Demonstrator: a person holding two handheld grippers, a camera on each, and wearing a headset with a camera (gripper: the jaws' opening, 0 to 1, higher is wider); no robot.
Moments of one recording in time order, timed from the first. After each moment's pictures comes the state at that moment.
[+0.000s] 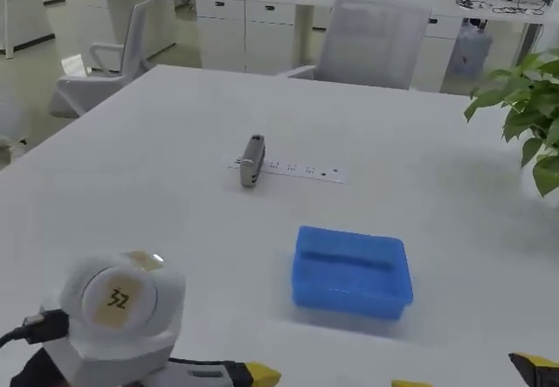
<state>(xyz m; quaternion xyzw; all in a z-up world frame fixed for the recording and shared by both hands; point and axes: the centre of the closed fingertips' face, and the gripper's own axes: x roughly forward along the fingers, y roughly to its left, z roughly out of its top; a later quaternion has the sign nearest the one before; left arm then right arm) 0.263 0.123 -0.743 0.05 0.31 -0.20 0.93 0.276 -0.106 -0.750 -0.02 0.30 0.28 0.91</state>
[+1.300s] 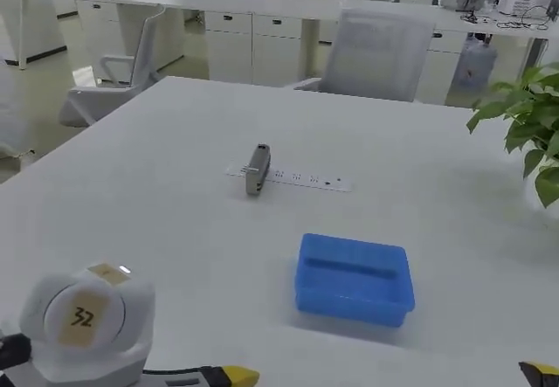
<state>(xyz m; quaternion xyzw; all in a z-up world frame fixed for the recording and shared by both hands) 0.247 0.141 -0.742 0.04 0.30 -0.16 0.94 0.277 -0.110 -0.754 -0.02 0.30 0.28 0.91</state>
